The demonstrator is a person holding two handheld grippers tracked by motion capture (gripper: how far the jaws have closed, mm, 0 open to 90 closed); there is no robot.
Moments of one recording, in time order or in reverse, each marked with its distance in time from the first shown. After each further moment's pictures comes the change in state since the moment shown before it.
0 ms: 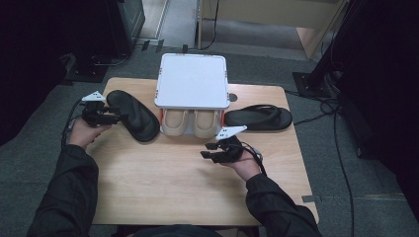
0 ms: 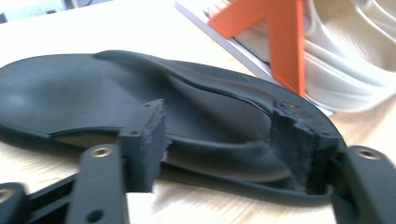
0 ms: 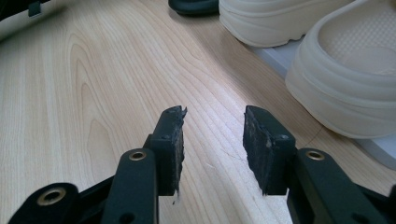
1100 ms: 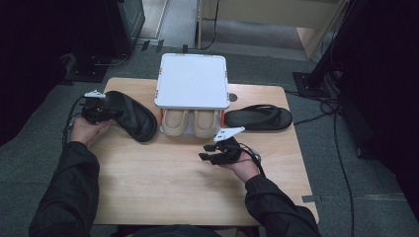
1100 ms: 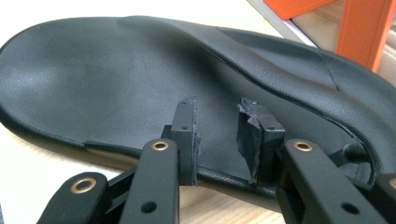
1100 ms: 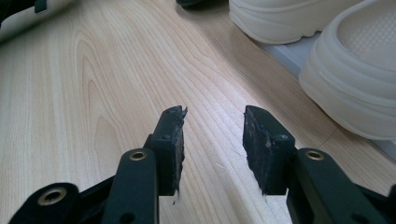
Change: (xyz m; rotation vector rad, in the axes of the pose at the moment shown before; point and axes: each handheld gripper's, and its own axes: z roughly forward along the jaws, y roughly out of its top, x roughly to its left) left arm 0.016 -0.005 0.011 0.072 0.080 -0.085; right arm 0.005 -0.001 0.004 0.009 0.018 -0.002
